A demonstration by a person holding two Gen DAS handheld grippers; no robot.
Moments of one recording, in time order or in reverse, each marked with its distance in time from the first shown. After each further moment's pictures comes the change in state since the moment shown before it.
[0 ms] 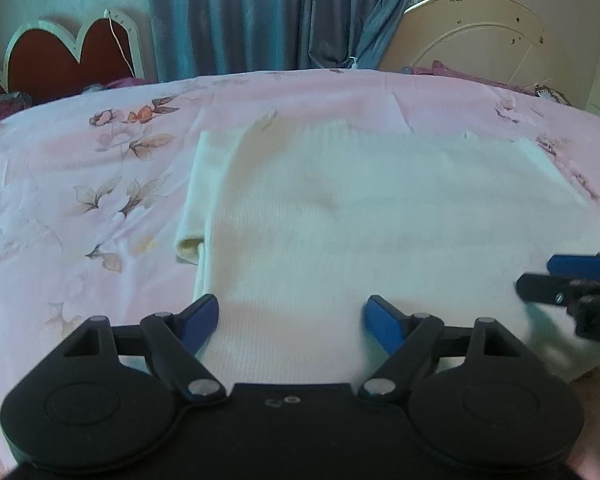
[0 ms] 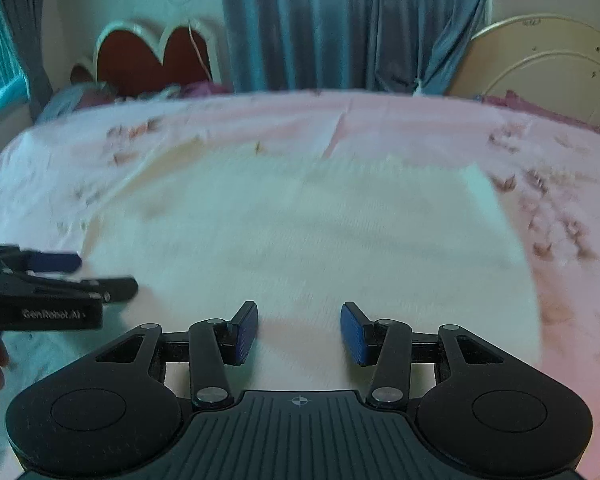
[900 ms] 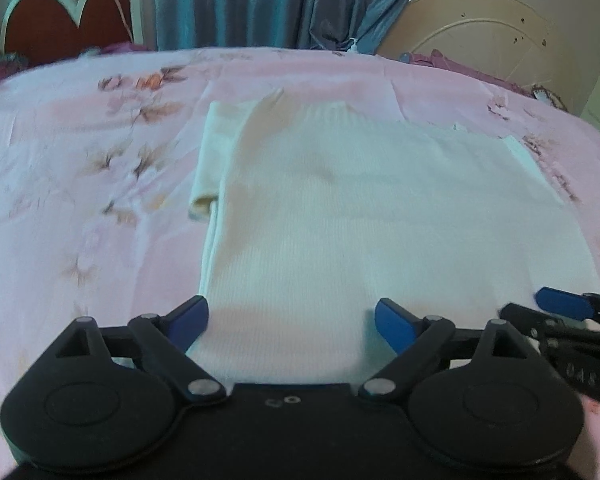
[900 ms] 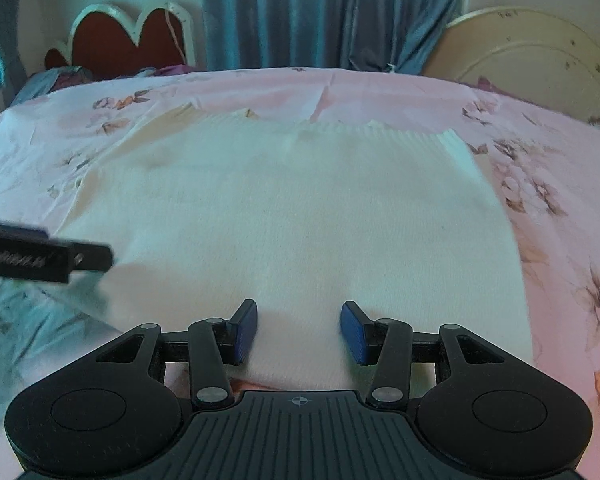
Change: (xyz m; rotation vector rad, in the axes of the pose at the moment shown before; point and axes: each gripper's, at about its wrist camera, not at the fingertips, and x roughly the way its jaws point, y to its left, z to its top) left arm -0.030 0.018 -0.008 -0.087 0.098 -0.080; right arm -0.027 0.024 -0.026 0.055 0.017 -0.088
